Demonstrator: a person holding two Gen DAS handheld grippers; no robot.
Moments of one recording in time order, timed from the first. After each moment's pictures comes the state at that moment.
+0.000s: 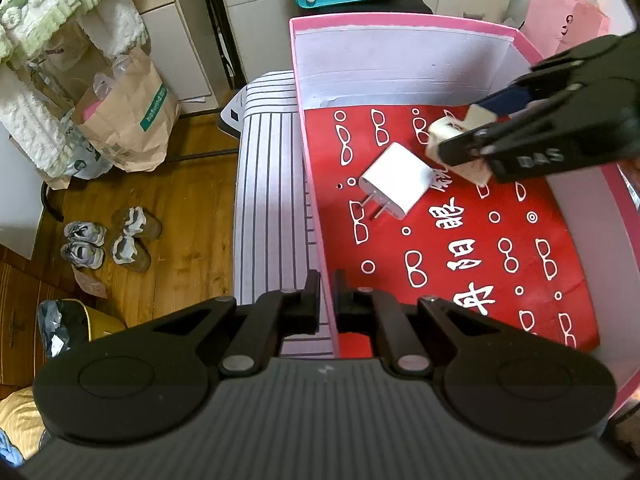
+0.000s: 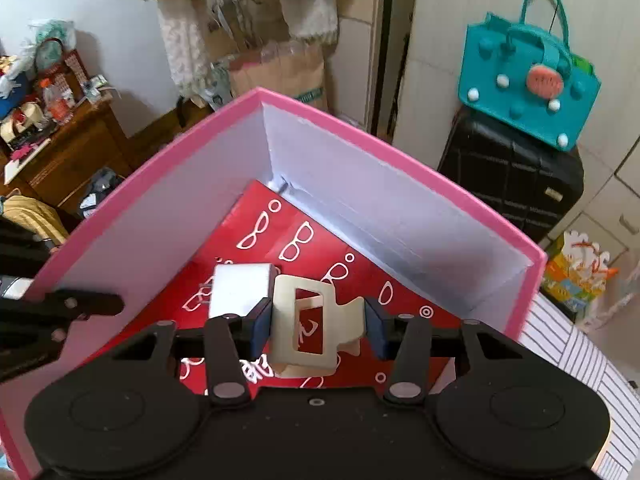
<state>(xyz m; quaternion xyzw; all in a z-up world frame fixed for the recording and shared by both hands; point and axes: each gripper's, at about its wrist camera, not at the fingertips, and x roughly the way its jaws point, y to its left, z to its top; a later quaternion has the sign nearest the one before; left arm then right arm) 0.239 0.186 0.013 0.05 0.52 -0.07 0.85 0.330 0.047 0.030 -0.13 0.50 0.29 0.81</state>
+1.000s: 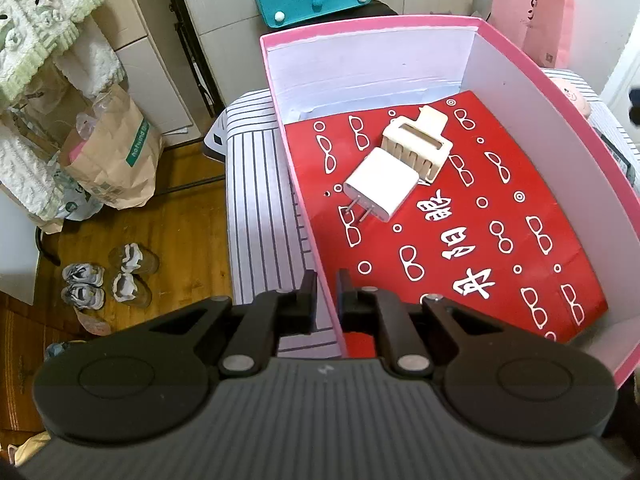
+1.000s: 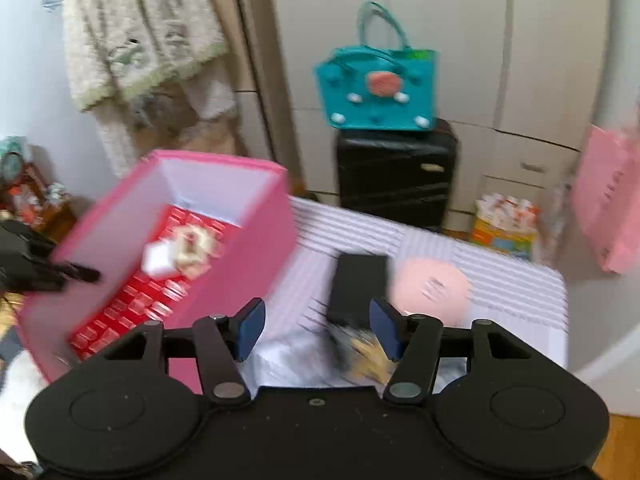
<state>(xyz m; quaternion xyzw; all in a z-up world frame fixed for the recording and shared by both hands) 0.230 0.185 0.013 0.10 0.50 -0.12 0.86 0.230 -0.149 0.071 0.00 0.42 0.18 0.89</state>
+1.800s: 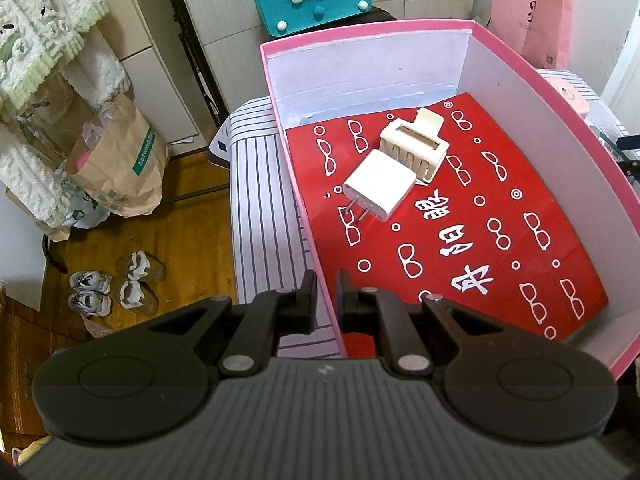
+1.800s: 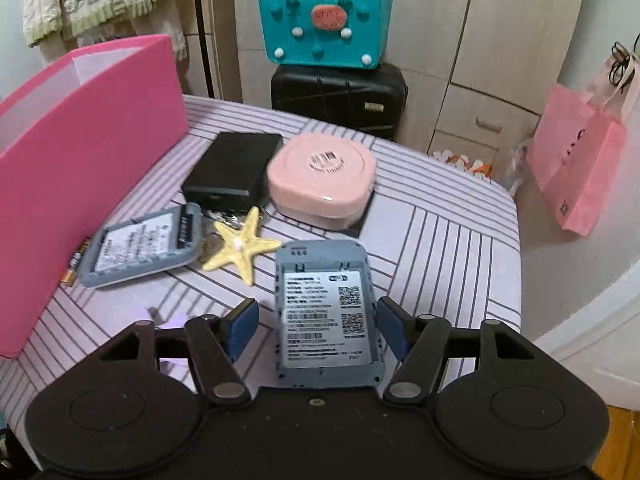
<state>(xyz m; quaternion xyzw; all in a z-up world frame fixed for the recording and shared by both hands) 0.219 0.182 0.017 0.11 0.48 -0.11 0.86 0.232 -0.204 -0.027 -0.07 0.46 0.13 0.88</state>
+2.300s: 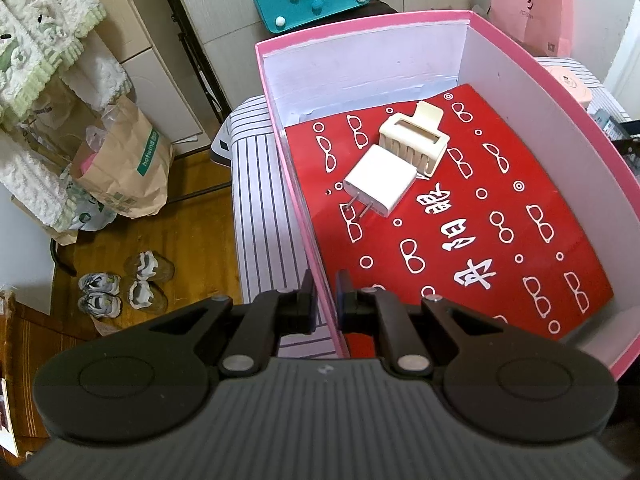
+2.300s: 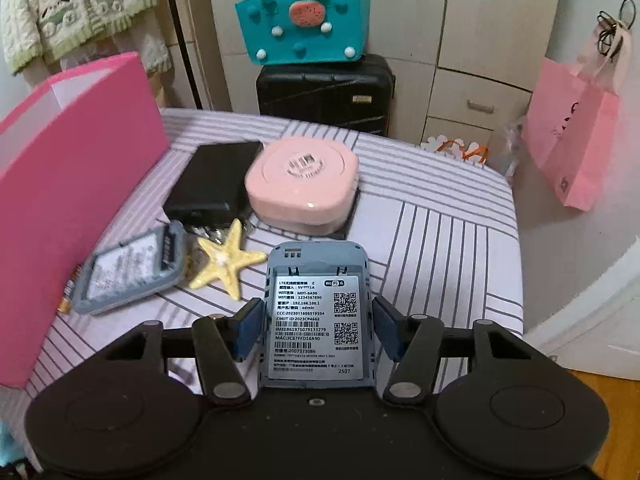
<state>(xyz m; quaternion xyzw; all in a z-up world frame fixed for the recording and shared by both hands) 0.220 0.178 0.018 0.13 0.49 -0.11 0.86 0.240 -0.211 -0.022 -0.02 0.47 0.11 0.88</state>
